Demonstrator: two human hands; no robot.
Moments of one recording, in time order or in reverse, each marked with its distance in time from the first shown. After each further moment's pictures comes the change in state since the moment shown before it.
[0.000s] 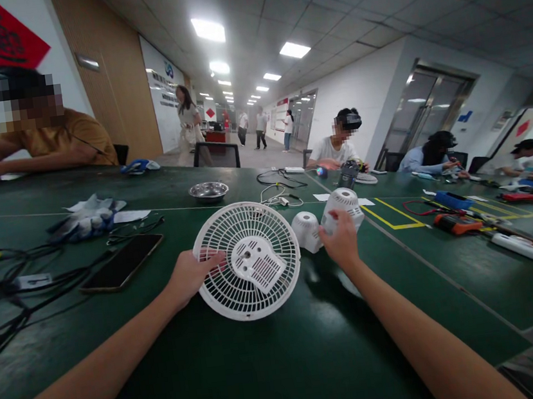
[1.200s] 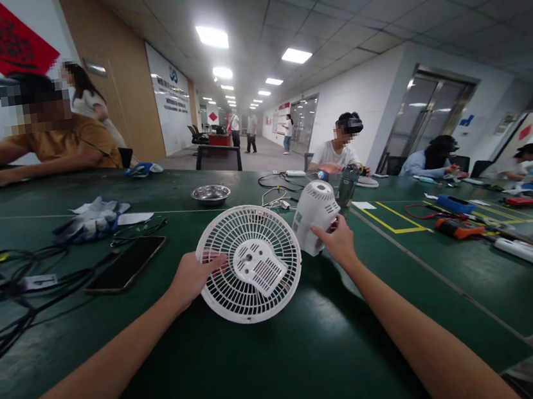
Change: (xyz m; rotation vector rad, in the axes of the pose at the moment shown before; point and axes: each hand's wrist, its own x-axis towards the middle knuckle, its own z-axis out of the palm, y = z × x) left_hand 0.006 -0.007 -0.006 0.064 -0.058 0.025; right_hand 0.004 0.000 0.013 0.268 -0.129 0.371
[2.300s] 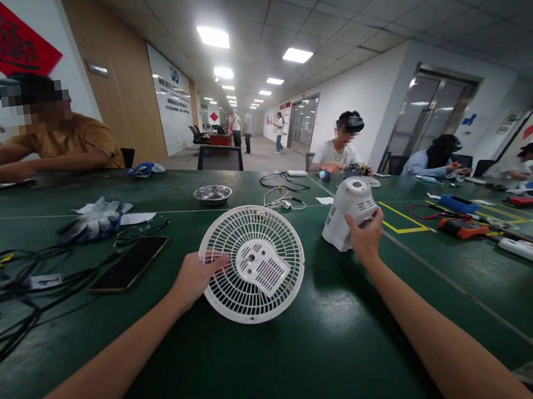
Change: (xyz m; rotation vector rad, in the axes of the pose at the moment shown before) left_hand -0.002 0.003 0.001 -0.009 0.021 -0.009; right_hand 0.034 0.044 -0.035 -0.008 0.354 -0.024
